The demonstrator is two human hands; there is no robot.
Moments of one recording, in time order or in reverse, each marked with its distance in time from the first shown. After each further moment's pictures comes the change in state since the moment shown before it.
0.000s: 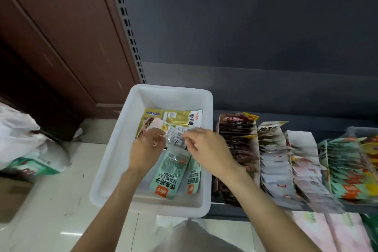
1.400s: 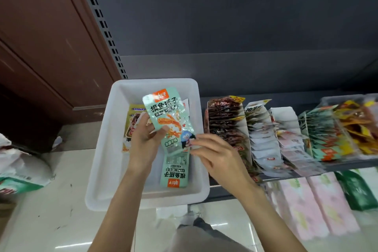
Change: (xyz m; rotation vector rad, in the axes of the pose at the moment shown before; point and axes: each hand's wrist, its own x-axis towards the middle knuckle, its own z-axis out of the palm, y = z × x) left_hand -0.019 0.059 -0.026 -0.892 -0.144 -0.157; right_hand -0.073 0.006 0.012 0.060 0.314 -0.140
